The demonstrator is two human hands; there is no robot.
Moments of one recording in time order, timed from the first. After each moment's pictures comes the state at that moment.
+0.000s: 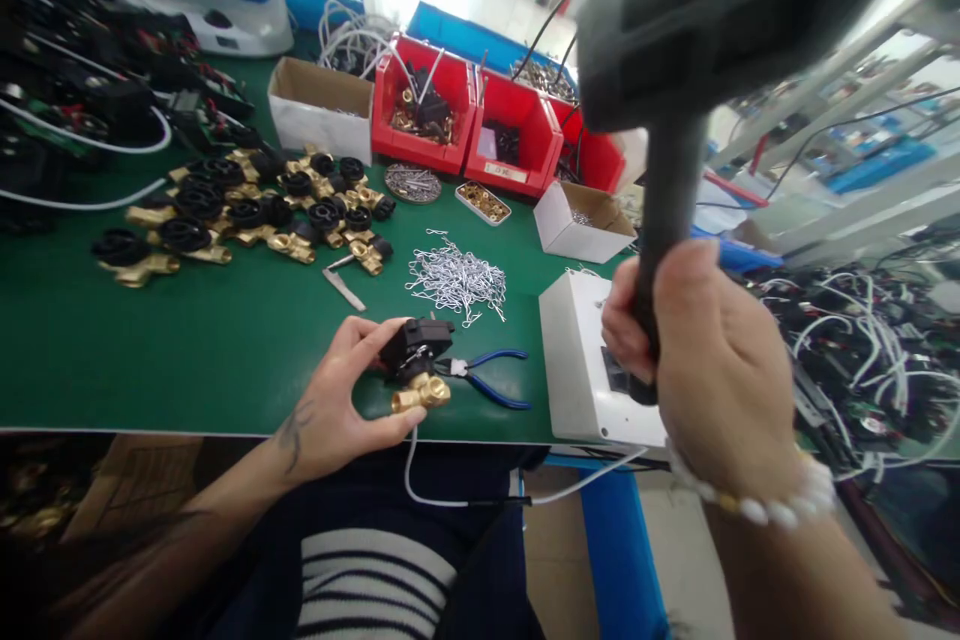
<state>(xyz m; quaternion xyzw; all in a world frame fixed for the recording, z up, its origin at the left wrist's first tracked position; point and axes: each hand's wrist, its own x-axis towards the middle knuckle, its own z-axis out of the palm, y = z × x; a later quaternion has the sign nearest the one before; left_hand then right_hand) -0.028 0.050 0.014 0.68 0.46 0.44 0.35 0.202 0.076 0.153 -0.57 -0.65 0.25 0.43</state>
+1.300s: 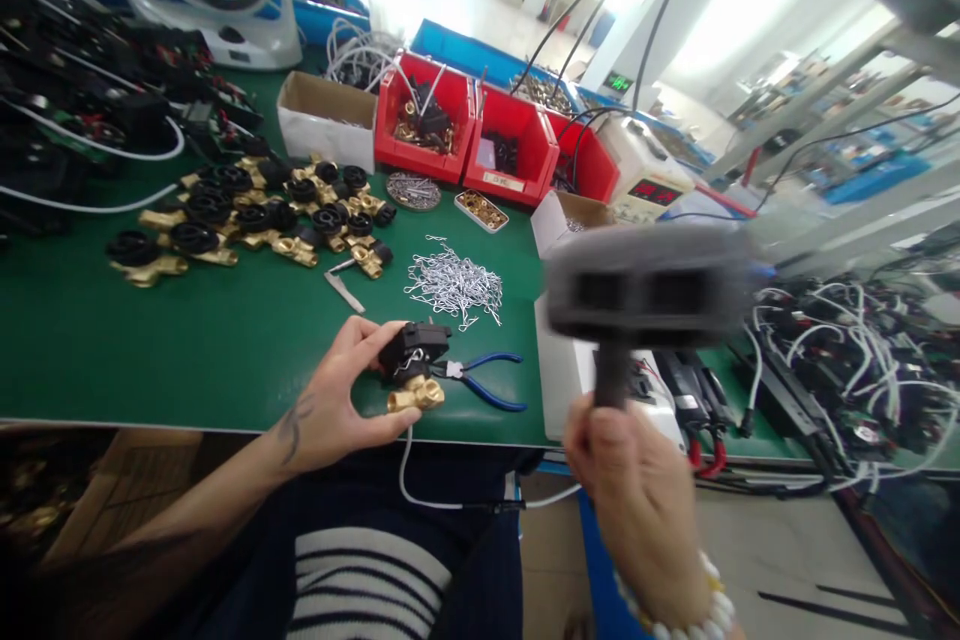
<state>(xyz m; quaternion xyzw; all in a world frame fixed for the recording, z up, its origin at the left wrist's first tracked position) -0.029 0.052 0.014 0.70 0.43 0.44 0.35 0.213 0.011 0.115 -0.62 -0.67 0.25 0.32</state>
